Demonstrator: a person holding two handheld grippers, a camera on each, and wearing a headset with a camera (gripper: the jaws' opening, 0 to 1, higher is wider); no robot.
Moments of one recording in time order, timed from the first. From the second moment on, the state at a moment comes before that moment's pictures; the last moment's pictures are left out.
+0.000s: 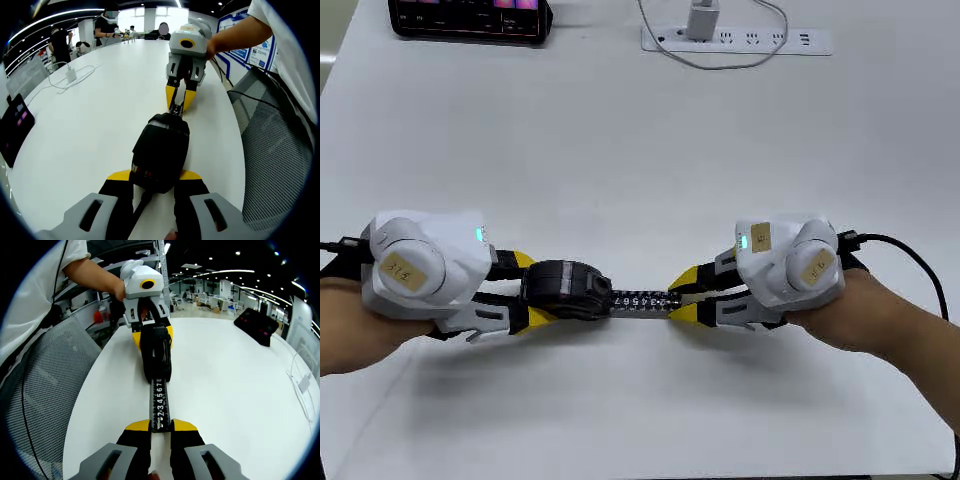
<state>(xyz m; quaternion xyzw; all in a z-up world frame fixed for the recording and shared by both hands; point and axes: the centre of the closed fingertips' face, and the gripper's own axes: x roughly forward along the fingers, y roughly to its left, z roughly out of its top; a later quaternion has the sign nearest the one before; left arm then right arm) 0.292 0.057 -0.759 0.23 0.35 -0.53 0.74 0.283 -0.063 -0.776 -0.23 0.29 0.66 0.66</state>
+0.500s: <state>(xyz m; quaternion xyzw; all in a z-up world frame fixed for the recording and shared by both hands) 0.293 0.057 -0.759 0.22 0.35 -0.53 0.74 0.284 -0.077 -0.775 -0.24 0.30 0.66 0.65</state>
